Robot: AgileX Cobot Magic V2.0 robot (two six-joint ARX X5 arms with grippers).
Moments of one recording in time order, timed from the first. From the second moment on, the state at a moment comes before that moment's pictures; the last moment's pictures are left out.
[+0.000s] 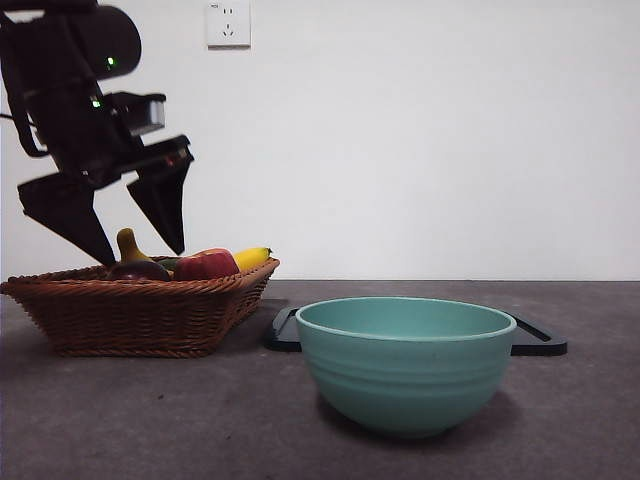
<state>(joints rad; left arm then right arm) -0.27 1.70 1.26 -0.62 0.17 0.04 0.17 0.73 0.98 -1.06 -0.53 -0.08</state>
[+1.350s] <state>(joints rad) -0.30 1.65 1.26 -0.65 0.20 0.04 0.17 0.73 0.98 -1.06 -0.53 -0.08</state>
